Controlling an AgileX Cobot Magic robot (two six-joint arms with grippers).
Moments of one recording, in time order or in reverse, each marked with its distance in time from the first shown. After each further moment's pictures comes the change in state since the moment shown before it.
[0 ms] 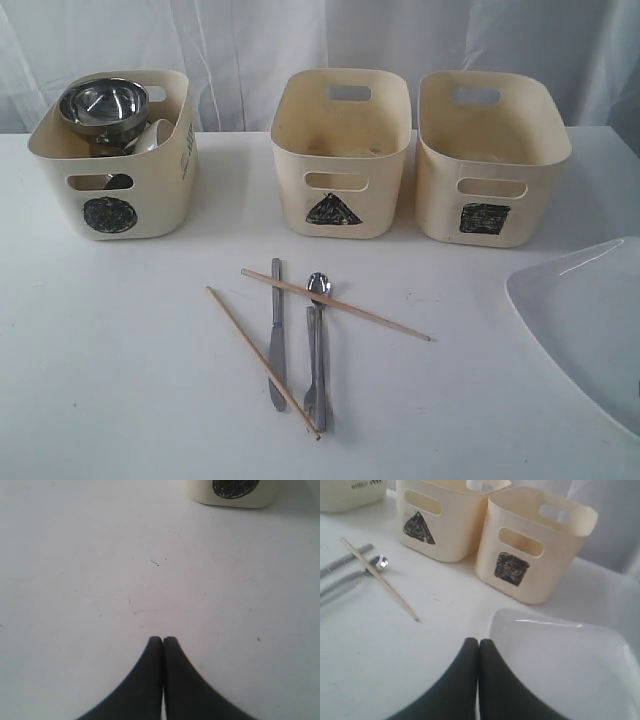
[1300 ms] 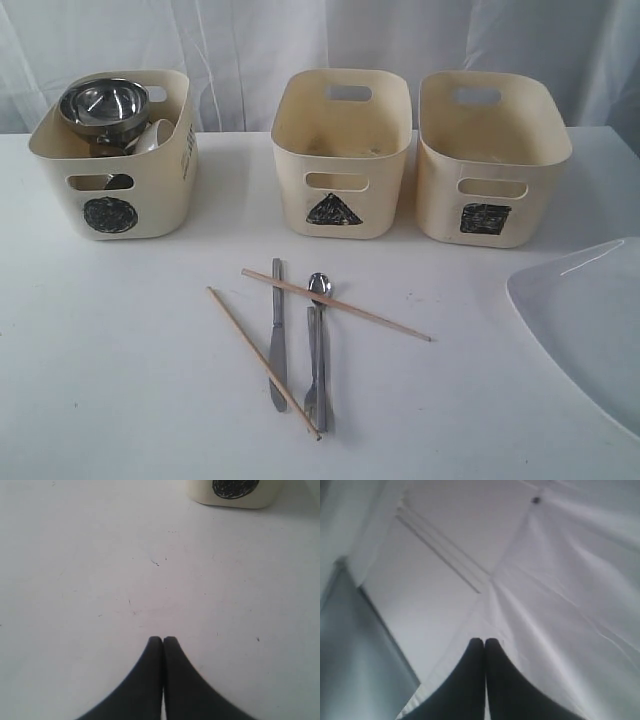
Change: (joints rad) left arm 0.000 0.000 0.000 -0.002 0.000 0.002; right arm 0.000 0.255 -0.254 0.684 -1.138 0.307
